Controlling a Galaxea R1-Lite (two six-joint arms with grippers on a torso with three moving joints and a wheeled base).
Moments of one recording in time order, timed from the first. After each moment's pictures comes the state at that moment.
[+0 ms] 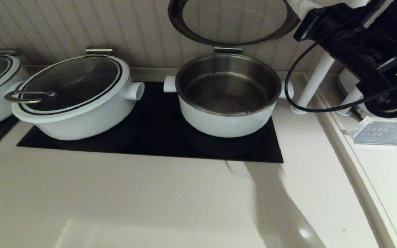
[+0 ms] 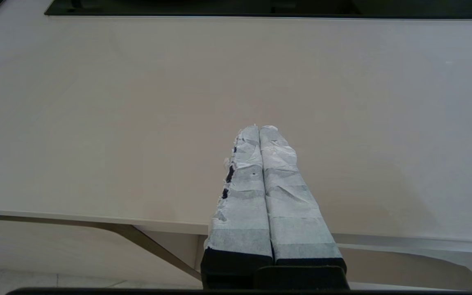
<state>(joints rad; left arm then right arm) 0.01 0.00 0.00 0.00 -0.01 0.01 0.26 1.86 -1.47 -1.00 0.24 -0.01</state>
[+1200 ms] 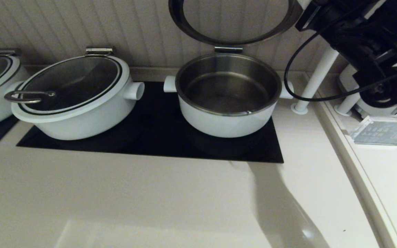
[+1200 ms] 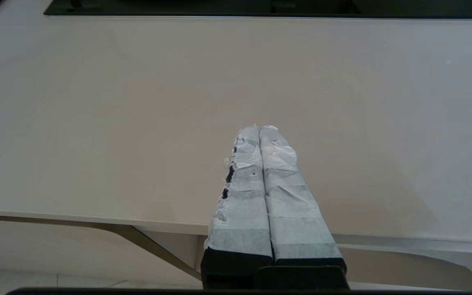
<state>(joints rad) 0.01 0.00 0.00 0.00 -0.01 0.01 0.24 1.91 -1.59 -1.00 0.26 0.00</state>
